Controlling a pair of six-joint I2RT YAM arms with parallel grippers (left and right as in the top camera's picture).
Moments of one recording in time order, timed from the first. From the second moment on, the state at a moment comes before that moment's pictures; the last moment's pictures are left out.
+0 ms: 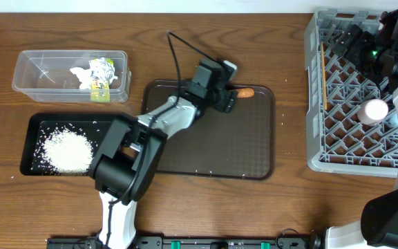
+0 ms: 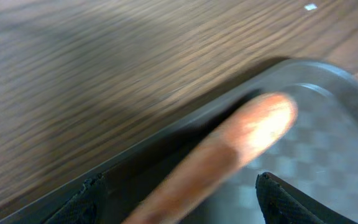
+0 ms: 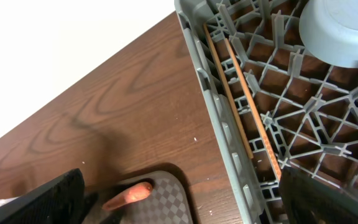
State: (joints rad) left arm -0.49 2.07 1.27 0.00 0.19 0.00; right arm -0.20 1.67 1.62 -0.79 -0.29 0.44
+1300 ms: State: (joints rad) left arm -0.46 2.03 1.27 -0.29 0.56 0.01; right arm -0.20 1.67 1.62 -0.79 -0.29 0.44
